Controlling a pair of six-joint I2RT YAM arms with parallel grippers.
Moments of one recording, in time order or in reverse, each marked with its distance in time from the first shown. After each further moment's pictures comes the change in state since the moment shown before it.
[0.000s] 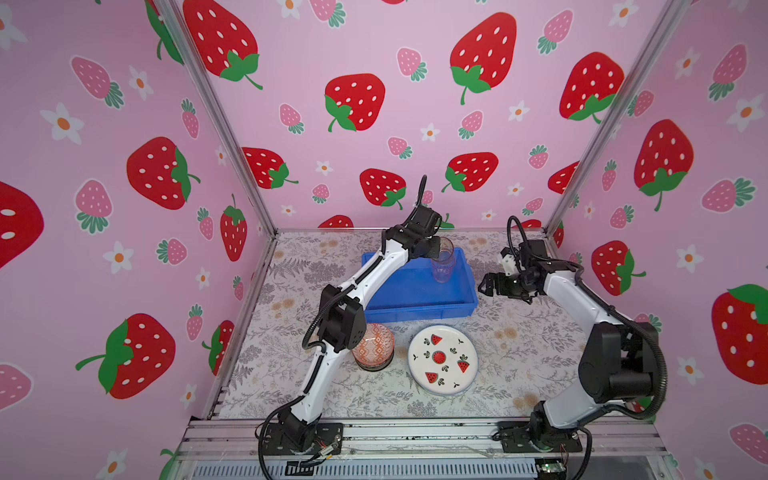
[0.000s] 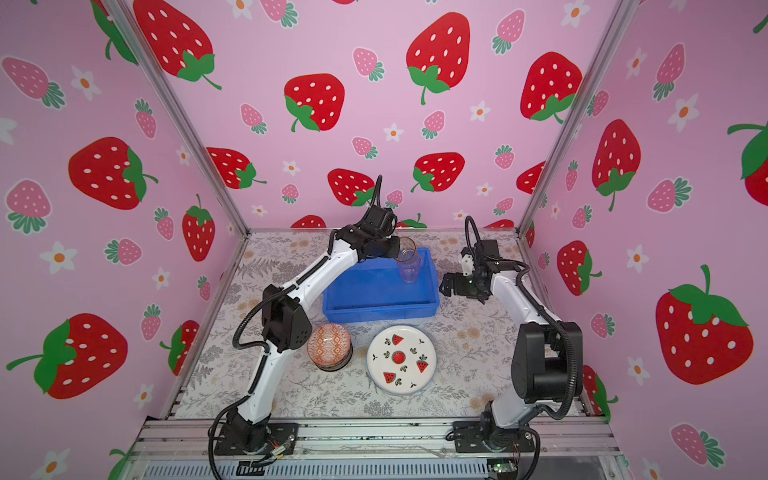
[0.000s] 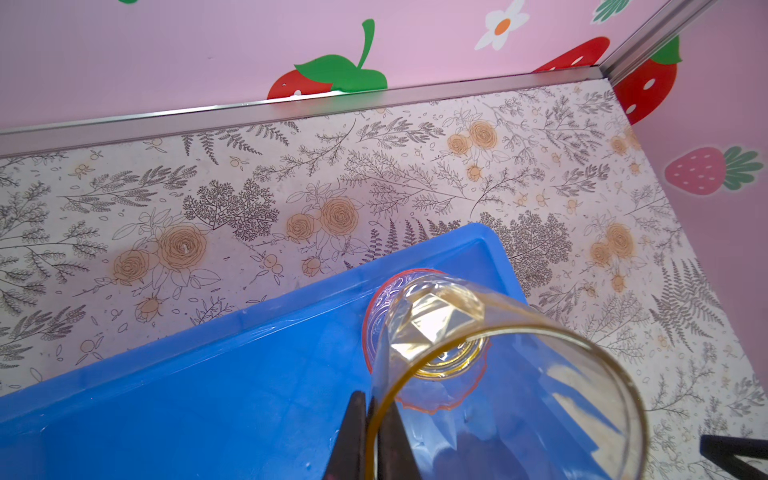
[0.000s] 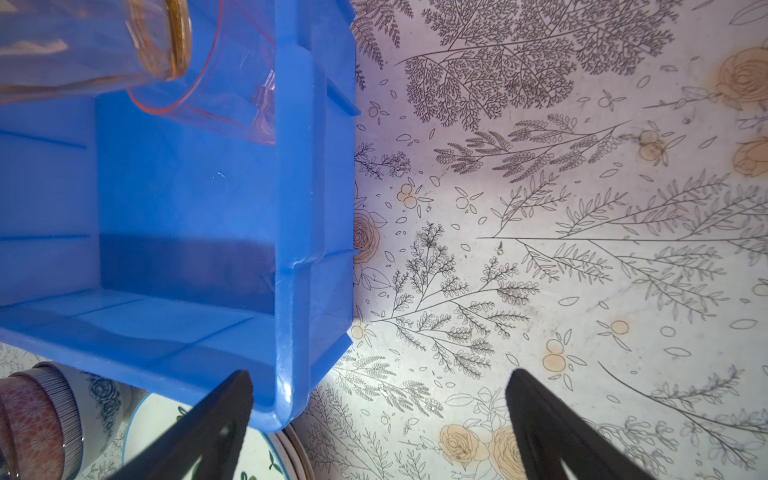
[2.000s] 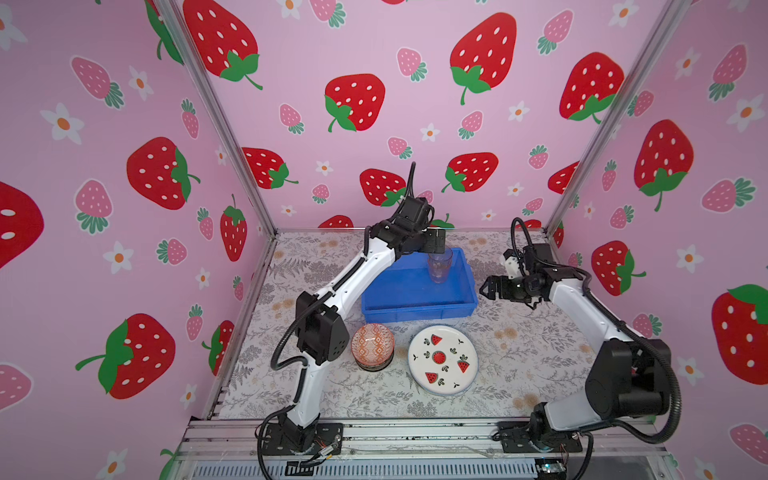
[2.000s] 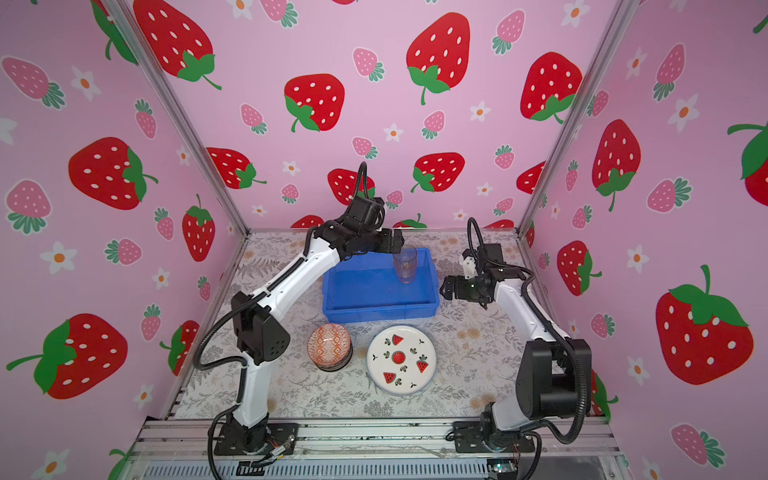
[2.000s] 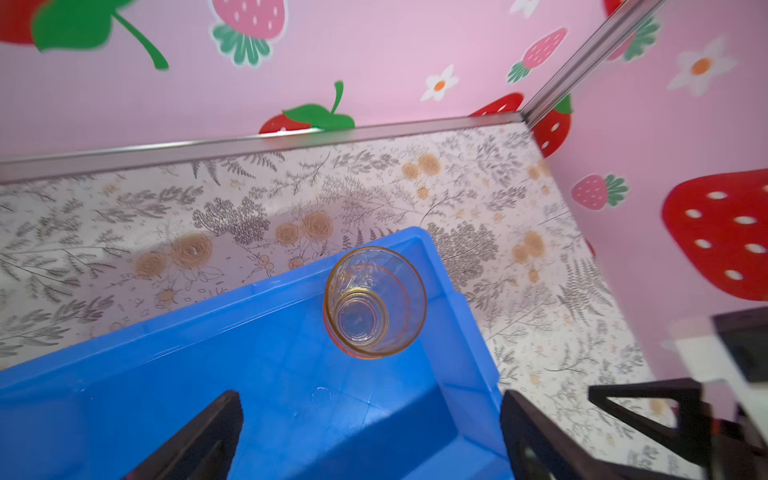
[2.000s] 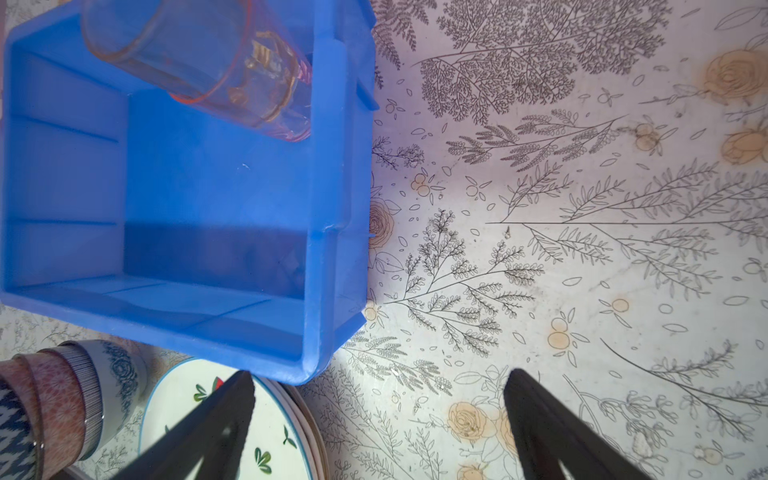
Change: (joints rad) left arm 0.000 -0.336 -0.244 0.048 0.057 -0.018; right arm 0.018 -0.137 -0.072 0.006 -0.014 0.006
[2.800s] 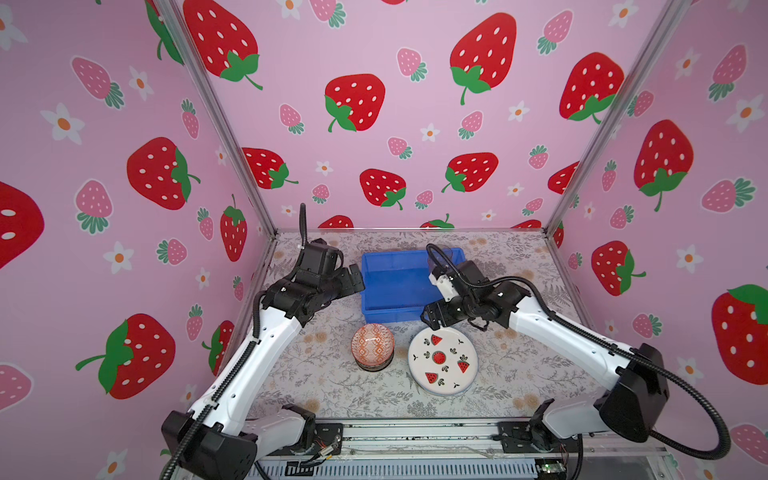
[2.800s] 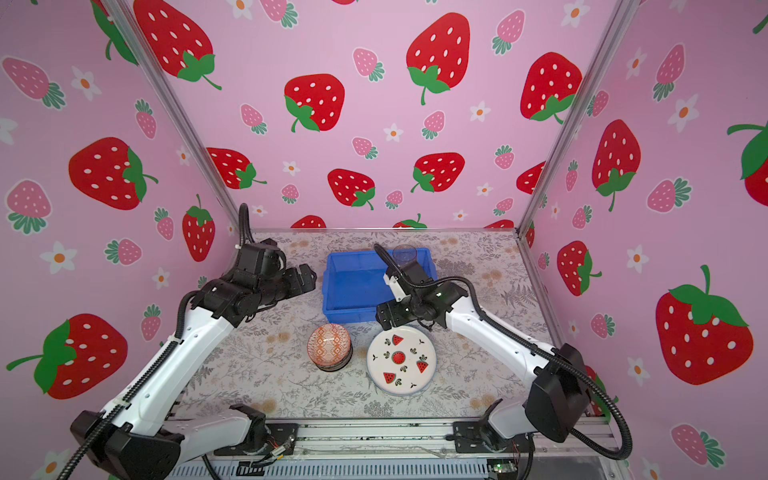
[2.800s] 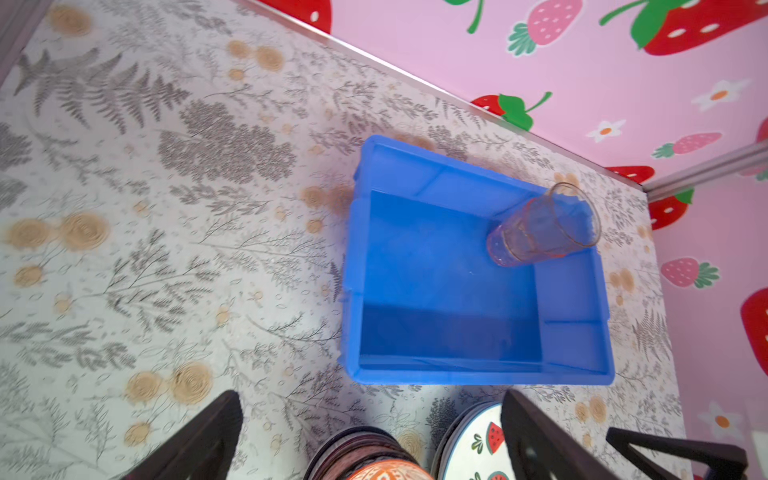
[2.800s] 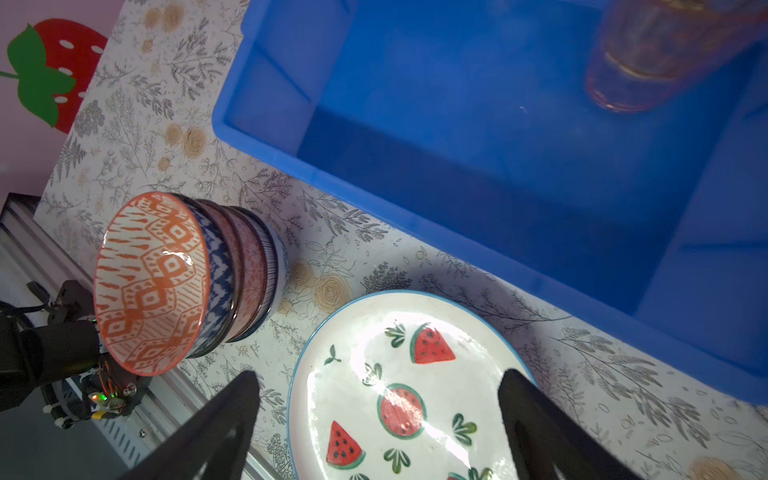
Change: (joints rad) left arm 0.307 -0.872 -0.935 -0.061 -0.082 -0.220; right arm 0.707 -0.005 0.076 -0.004 0.220 0.218
